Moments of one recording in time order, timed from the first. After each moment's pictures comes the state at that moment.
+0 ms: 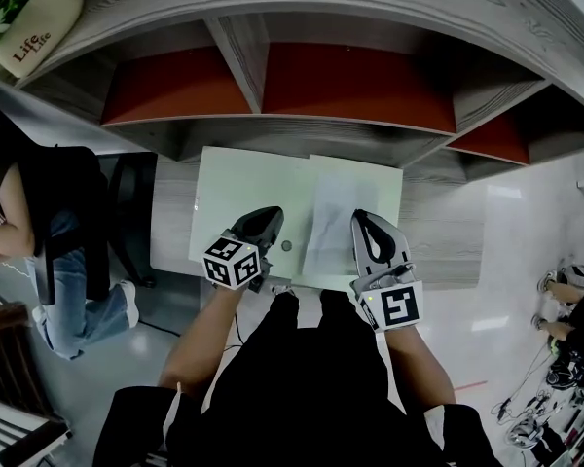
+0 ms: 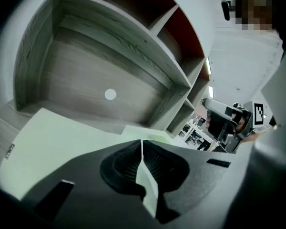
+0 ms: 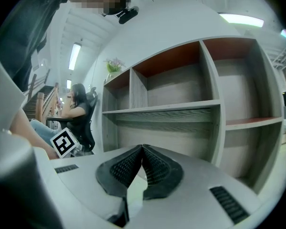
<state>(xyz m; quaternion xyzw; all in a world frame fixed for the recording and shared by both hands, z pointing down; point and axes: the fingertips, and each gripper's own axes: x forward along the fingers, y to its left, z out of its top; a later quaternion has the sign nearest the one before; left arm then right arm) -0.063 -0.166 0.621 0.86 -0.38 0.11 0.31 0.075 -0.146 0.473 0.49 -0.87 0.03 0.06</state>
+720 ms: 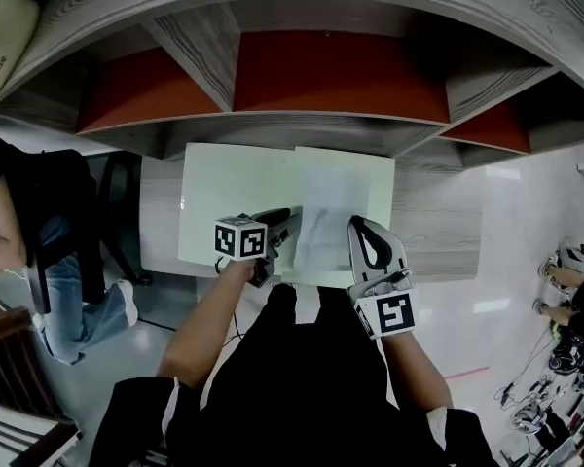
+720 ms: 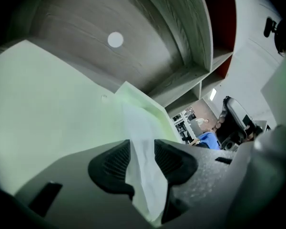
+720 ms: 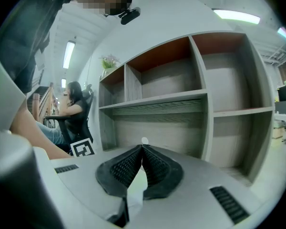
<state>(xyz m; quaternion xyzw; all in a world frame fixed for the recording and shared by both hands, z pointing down) -0.005 -0.151 0.695 0.81 -0.27 0.17 0.49 0.097 -0.134 0.498 0.51 -0.86 0.06 0.07</state>
